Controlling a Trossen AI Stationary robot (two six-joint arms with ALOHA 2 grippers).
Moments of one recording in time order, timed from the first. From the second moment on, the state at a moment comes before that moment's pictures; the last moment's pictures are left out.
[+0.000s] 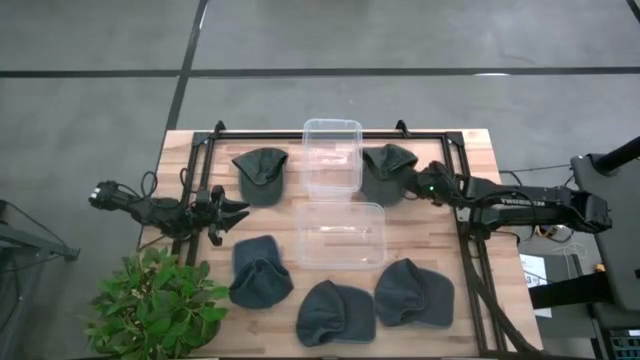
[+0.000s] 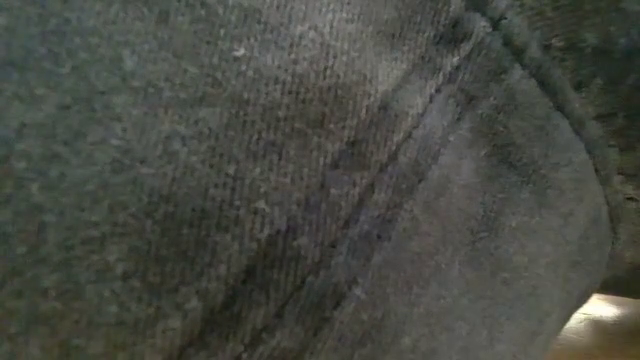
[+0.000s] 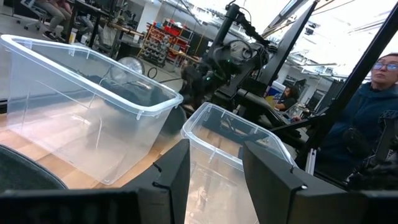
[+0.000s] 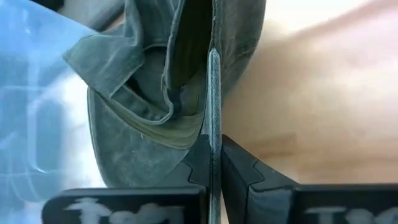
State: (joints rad) left arm -0.35 0.02 0.03 0.05 -0.54 -0.40; right arm -0.35 0.86 0.37 -0.35 0.37 1.45
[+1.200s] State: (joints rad) left arm -0.35 0.02 0.01 0.08 -0.54 -0.39; right arm -0.35 1.21 1.12 -0.47 0.42 0.97
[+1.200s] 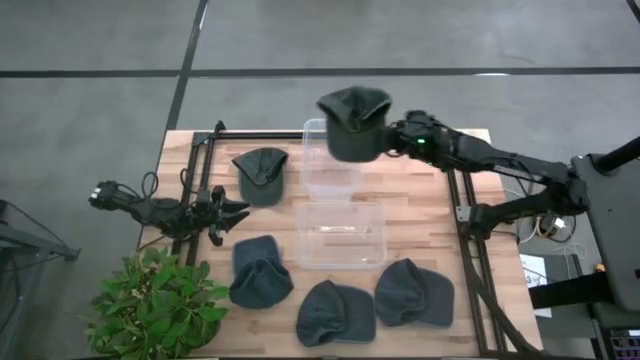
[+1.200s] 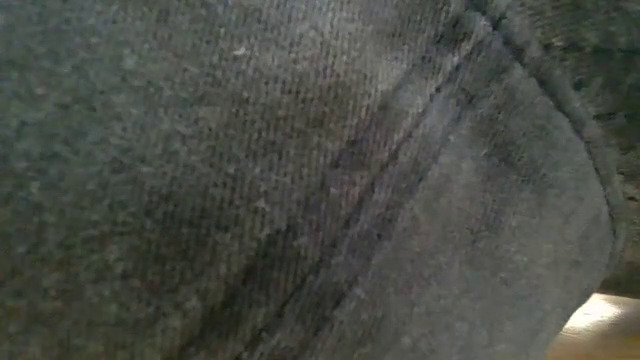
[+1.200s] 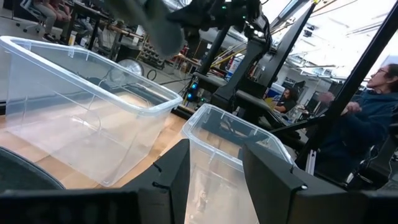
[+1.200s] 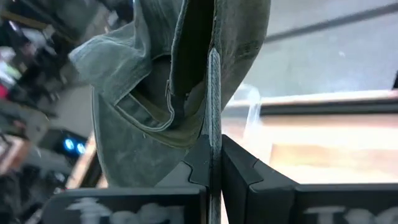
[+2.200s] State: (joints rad) left arm -0.35 0.02 0.01 0.17 -0.54 -0.52; right arm -0.36 1.59 1.33 -0.63 0.28 1.00
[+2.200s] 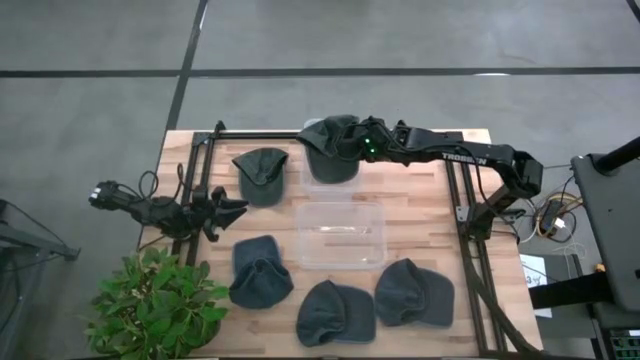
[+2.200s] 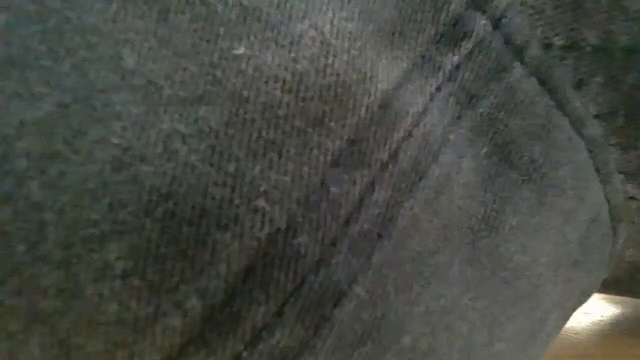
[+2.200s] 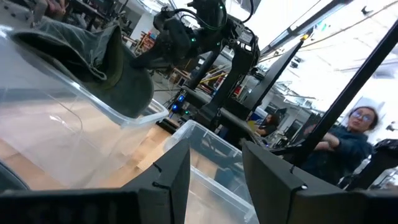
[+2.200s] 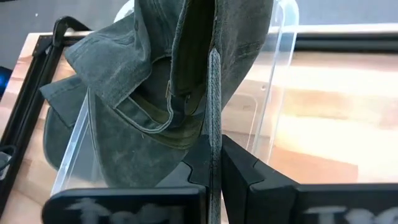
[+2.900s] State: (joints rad) left arm -0.35 0.02 0.01 0.20 -0.66 -0.87; right arm -0.36 1.57 1.38 -0.63 0.17 0.95
